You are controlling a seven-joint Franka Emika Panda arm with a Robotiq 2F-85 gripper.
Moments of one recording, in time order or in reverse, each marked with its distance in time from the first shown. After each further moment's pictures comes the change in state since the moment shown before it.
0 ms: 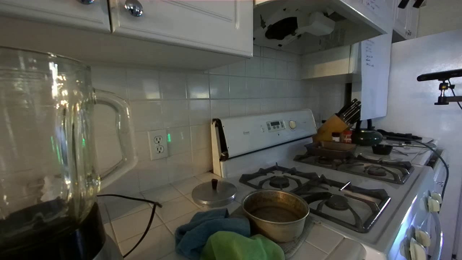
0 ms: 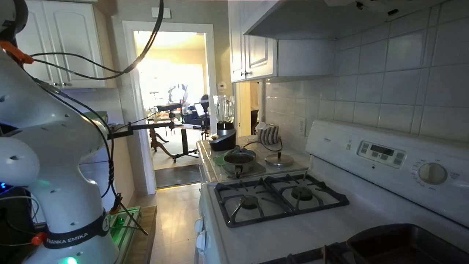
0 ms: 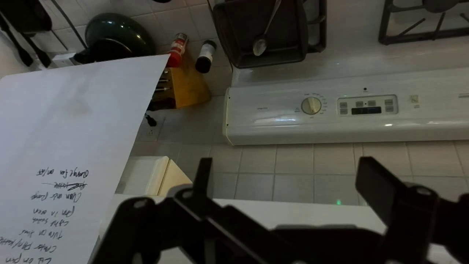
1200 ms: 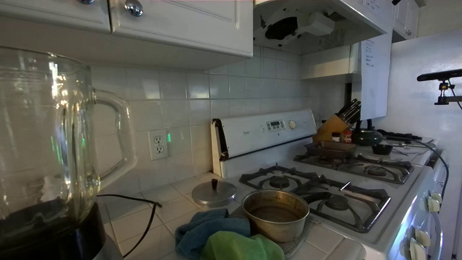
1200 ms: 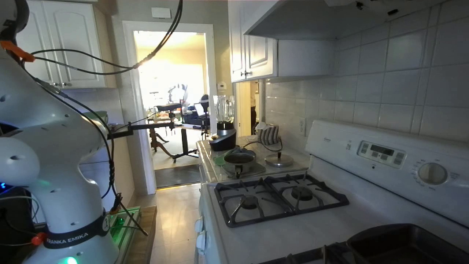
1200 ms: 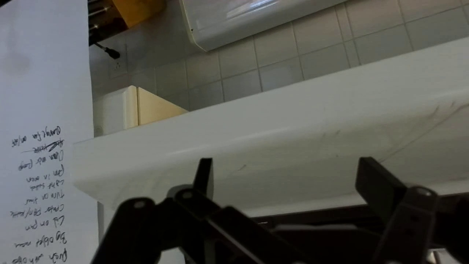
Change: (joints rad) arm 0.002 0.010 -0.005 -0.101 0.125 0.450 0.225
